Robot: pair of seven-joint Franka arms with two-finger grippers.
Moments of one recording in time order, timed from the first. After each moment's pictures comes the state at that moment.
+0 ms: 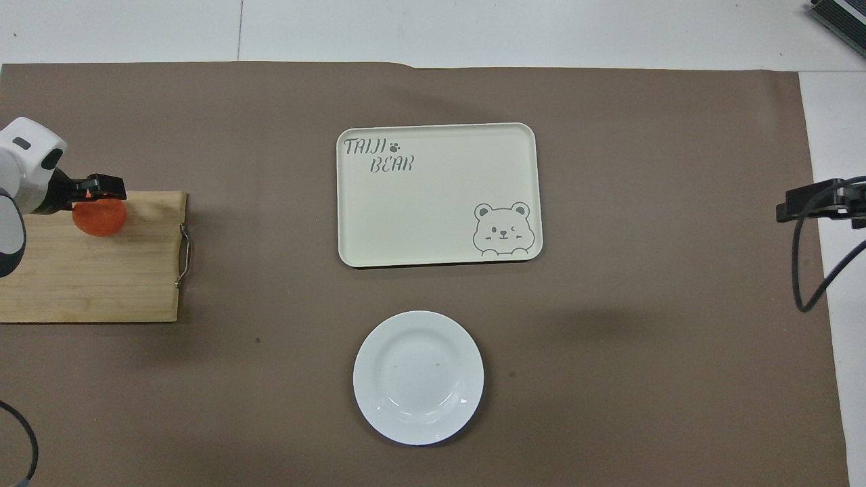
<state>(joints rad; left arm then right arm) 0.20 0.34 -0.02 -1.84 0.00 2.32 0.02 -0.08 0.02 -0.05 -1.59 0.01 1.63 -0.02</state>
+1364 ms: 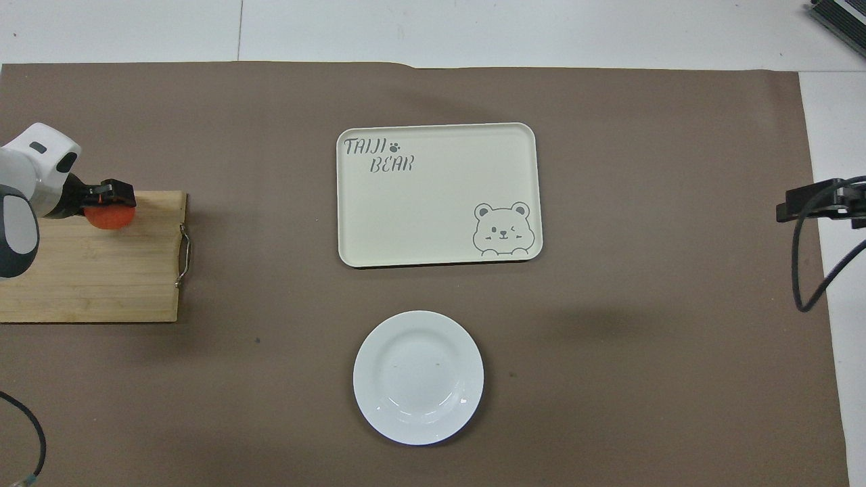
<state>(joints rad) 0.19 0.35 -0.04 -1.83 0.00 2.27 -0.01 -0.08 0.02 -0.05 -1.59 0.01 1.63 -0.02</state>
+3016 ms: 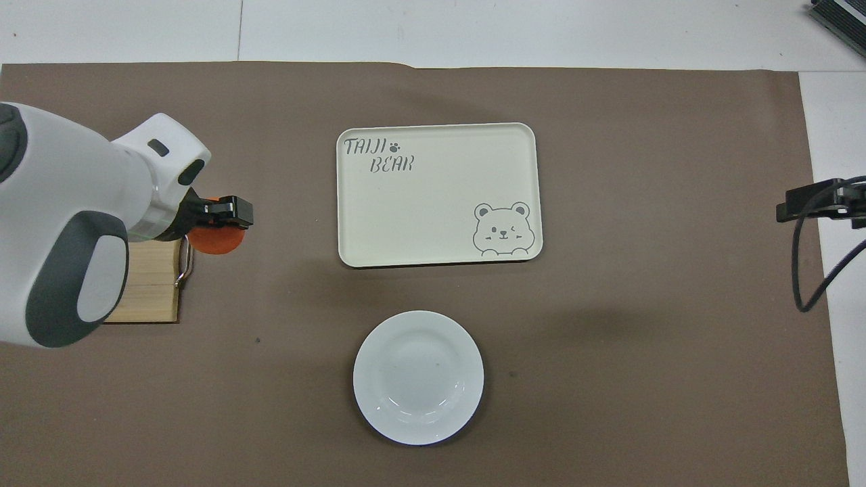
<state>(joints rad) -0.20 0.01 -0.07 -1.87 -0.04 1.94 -0.27 -0.08 0.02 -0.05 -1.59 0.01 1.63 -0.02</state>
